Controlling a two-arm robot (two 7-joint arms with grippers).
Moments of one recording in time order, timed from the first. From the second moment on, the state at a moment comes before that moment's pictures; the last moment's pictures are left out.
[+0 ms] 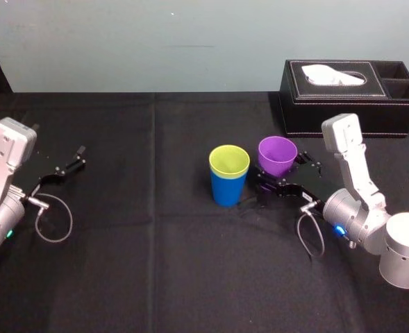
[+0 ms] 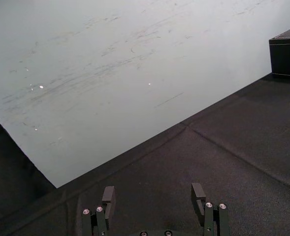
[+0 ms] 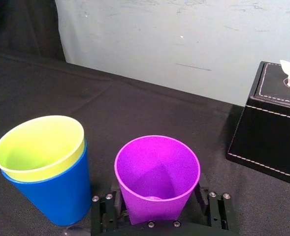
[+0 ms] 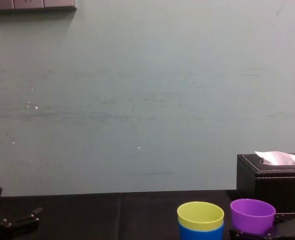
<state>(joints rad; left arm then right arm) -0.20 0.60 0.45 -1.41 -0.25 -0.12 0.03 0.23 0.30 -0.27 -1.32 0.20 0.08 0.32</state>
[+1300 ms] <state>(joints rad) -0.20 0.60 0.45 -1.41 -0.25 -0.12 0.03 0.21 0.38 -0.27 -1.66 0.23 0.25 0.34</state>
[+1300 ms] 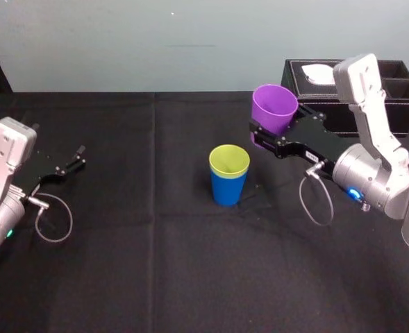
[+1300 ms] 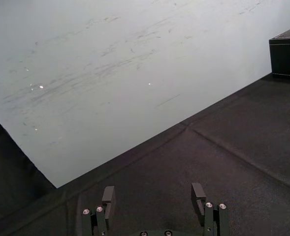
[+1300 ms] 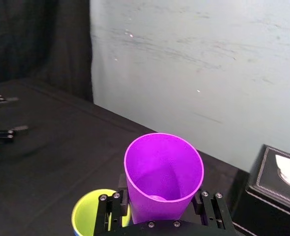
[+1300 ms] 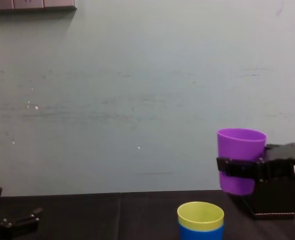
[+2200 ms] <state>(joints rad) -0.20 0.60 0.45 -1.41 -0.25 -0.12 0.03 0.23 0.40 -0.36 -1.68 0.25 0.27 0.37</state>
